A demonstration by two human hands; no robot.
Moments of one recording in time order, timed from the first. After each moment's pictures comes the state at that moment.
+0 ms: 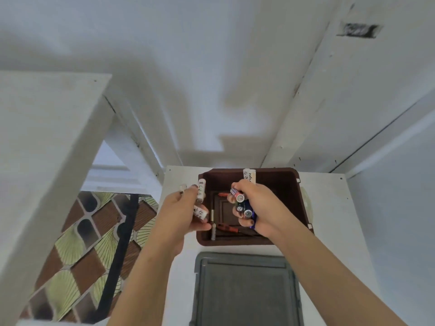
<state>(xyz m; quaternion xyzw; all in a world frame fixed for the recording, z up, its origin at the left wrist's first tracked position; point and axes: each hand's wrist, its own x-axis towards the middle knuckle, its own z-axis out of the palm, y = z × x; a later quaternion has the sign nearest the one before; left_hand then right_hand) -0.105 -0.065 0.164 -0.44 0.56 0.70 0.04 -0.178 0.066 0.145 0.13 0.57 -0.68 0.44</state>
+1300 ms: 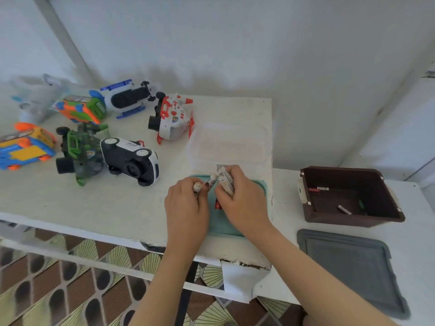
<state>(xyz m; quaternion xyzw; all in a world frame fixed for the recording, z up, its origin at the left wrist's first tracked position) 0.182 -0.289 0.240 -0.24 0.87 0.30 -0.30 0.114 -0.191 0.255 -0.28 0.83 -0.47 0.03</state>
